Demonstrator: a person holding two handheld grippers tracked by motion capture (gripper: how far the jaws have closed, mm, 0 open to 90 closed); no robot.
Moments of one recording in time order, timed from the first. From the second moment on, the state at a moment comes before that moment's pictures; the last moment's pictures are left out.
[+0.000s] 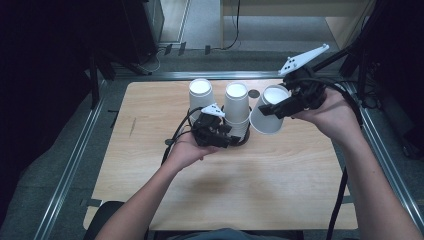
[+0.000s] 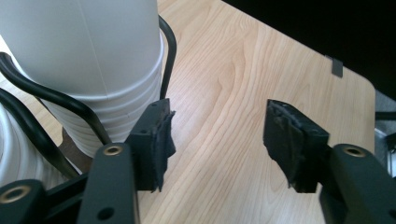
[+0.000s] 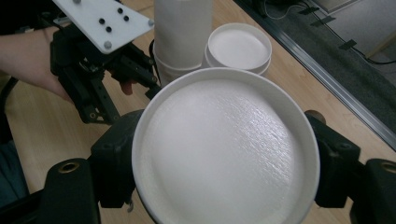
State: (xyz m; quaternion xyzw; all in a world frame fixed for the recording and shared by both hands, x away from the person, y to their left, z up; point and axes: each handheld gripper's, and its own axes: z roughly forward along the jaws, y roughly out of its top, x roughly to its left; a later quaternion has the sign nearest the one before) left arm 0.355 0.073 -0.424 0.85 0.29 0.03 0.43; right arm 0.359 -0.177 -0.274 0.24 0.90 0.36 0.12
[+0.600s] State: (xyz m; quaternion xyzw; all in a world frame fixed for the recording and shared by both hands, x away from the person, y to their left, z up) left arm 0.344 0.093 -0.436 0.87 0.25 0.02 0.43; right arm 0.345 -0.185 -0.350 0.22 0.90 0.37 0.07
